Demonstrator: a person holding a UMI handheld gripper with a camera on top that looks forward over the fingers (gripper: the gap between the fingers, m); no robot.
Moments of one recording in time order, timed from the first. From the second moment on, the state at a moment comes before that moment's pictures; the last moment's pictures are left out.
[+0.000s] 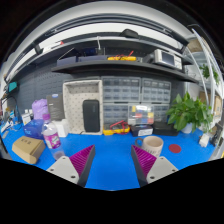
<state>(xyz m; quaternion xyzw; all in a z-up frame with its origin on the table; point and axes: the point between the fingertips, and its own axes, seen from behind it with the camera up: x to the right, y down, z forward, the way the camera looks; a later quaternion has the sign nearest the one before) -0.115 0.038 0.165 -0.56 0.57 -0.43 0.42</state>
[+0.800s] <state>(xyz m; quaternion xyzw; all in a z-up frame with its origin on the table) -0.045 0.267 0.121 -0.59 0.54 -0.38 0.46</state>
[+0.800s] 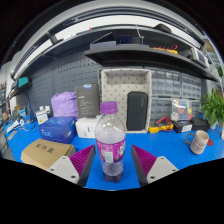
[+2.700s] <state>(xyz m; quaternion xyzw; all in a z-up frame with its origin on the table) 0.032 -0.018 0.158 0.07 0.77 0.23 0.59</state>
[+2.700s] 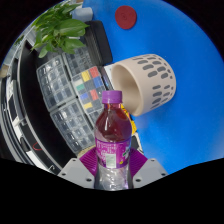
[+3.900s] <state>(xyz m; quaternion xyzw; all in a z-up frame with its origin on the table) 0.063 -0.296 0.156 -0.52 0.62 -0.43 0.41</state>
